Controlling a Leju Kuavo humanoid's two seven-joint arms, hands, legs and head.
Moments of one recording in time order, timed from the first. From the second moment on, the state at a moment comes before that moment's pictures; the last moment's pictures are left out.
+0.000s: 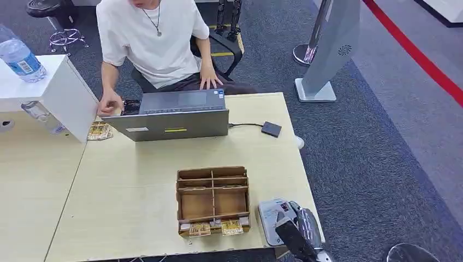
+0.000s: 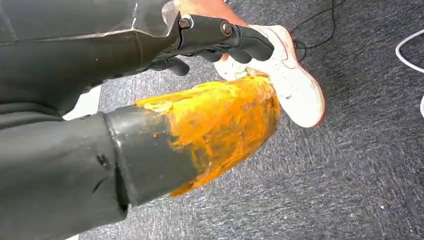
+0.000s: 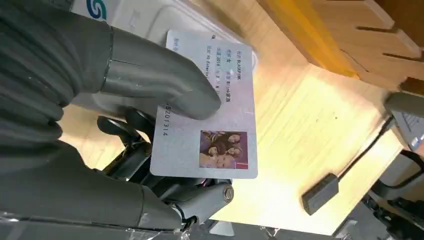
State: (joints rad) left arm -0.06 -0.21 0.85 -0.22 -1.37 0.41 -0.06; right arm 0.20 0.02 0.20 -1.33 0.53 -0.53 -0.36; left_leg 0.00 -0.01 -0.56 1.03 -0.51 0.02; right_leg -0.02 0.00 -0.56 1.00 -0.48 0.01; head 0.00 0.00
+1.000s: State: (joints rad) left arm -0.06 -0.21 0.85 -0.22 -1.39 0.40 -0.04; right arm 0.14 0.02 0.18 -1.21 1.07 -0.70 -0.12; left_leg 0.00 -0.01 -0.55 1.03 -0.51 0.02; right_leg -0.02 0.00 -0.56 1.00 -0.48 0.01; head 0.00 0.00
